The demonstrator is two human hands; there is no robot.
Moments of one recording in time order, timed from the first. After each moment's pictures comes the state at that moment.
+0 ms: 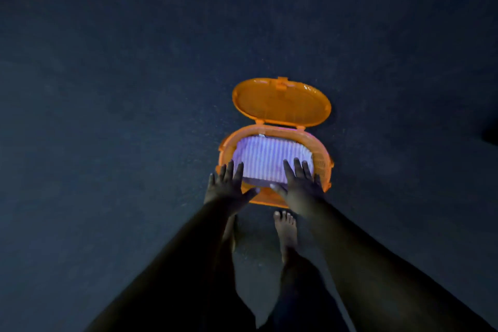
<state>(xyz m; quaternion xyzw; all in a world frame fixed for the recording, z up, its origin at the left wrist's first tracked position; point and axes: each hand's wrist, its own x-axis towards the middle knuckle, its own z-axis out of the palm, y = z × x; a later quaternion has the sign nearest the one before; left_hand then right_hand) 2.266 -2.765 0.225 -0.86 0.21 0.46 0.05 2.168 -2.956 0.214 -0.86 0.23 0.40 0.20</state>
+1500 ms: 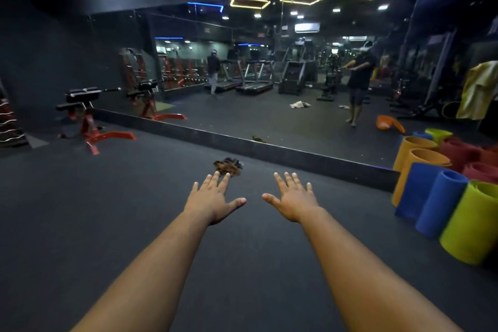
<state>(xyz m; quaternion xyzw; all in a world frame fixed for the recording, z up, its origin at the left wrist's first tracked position) 1.766 -2.048 0.916 -0.84 -0.55 -0.02 -0.03 2.002 -2.092 0.895 -0.77 -0.63 0.06 0.07</state>
